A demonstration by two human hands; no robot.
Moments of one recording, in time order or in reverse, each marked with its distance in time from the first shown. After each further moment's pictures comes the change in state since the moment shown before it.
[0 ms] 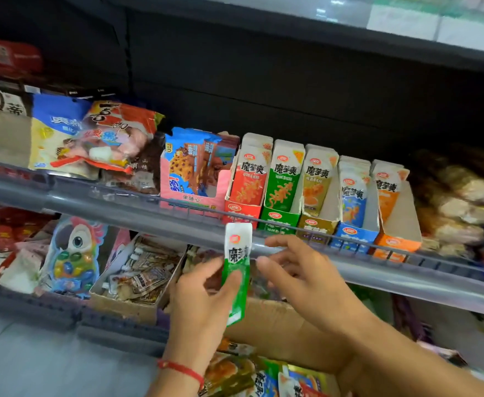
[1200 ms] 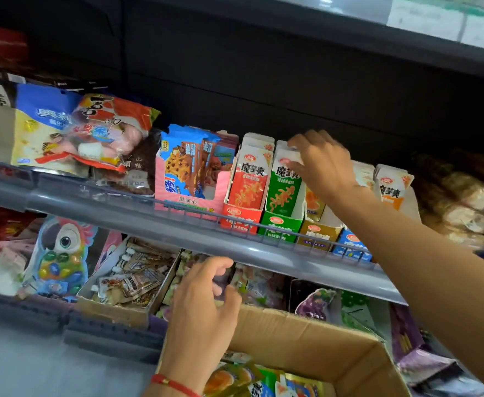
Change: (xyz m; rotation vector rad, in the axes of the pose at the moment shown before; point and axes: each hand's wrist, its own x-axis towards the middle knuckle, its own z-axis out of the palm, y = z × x) left_hand 0.009 -0.009 -0.001 0.348 -0.033 0.113; right_hand 0.188 0.011 -0.081 -1.089 0.412 -0.318
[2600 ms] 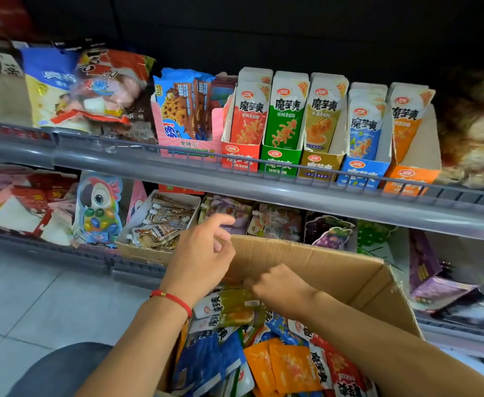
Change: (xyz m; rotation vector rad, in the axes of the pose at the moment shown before) left_hand -0.019 -0.011 -0.003 0.258 -0.191 0.022; right_hand -0.265 -0.123 0.058 0.238 -0.736 -0.628
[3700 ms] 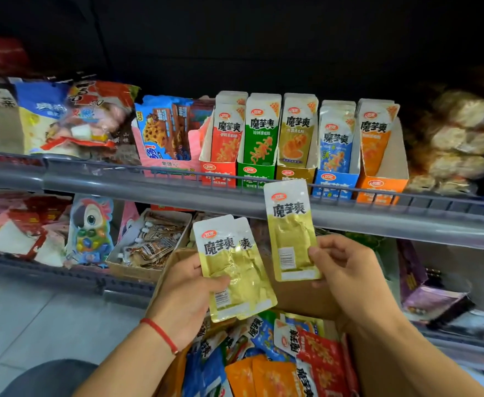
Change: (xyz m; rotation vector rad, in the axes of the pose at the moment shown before) left_hand -0.024 0.037 0.018 -1.007 -0.130 -0.613; right_hand -0.119 0.036 -0.052 1.387 0.870 0.721
